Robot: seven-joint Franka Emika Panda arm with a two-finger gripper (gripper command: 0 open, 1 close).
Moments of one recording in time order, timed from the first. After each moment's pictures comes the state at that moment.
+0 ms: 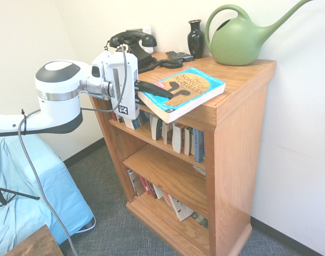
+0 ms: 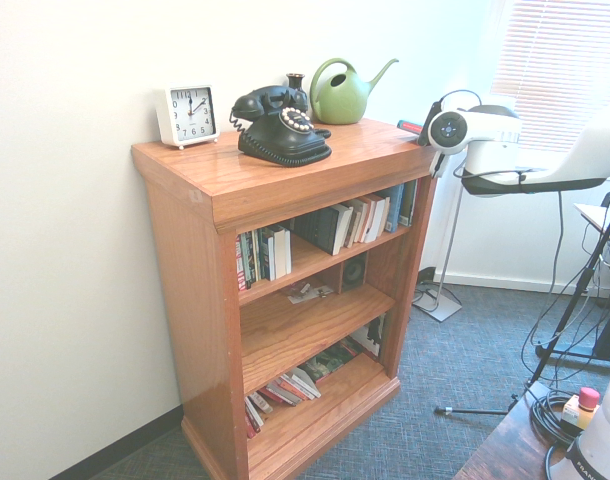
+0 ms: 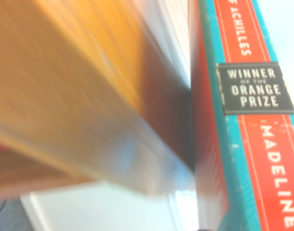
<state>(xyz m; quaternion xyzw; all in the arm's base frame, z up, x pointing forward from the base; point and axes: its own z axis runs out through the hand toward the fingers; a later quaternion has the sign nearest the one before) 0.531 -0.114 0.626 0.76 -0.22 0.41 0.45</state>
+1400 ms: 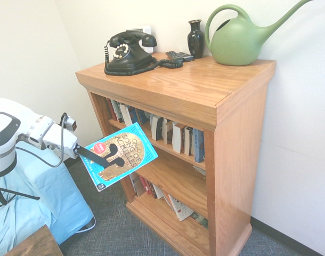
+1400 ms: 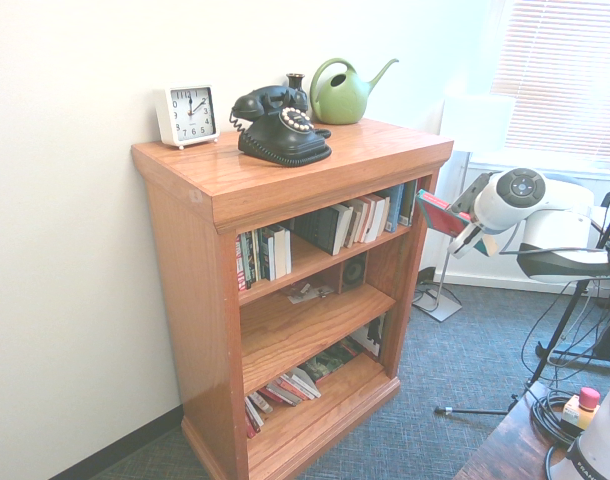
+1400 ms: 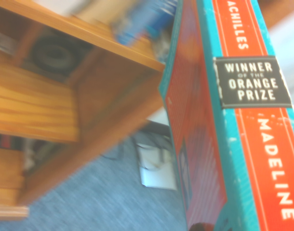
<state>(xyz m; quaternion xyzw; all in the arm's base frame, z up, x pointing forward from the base) 0.364 0.008 0.505 0.84 -0.32 0.38 0.22</state>
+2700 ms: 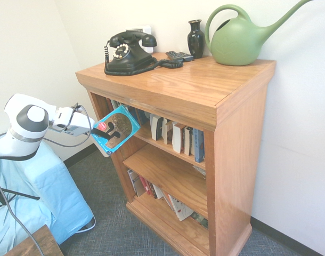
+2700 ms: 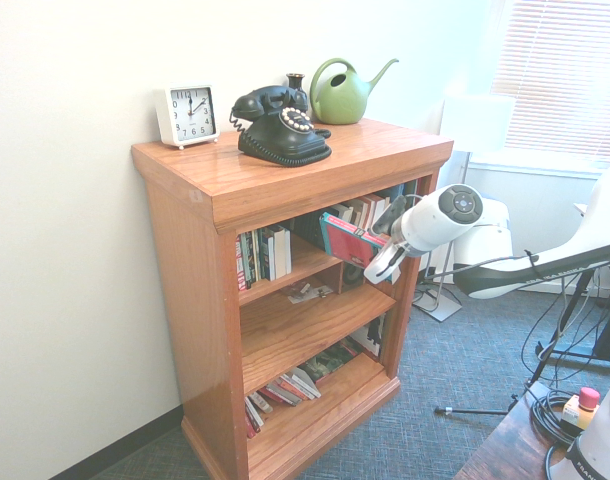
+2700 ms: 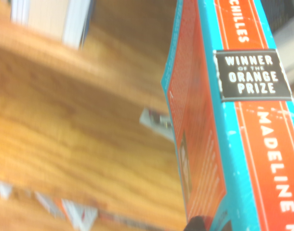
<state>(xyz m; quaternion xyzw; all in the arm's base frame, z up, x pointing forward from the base) 0.452 0.137 0.471 0.89 -0.23 0.40 0.04</state>
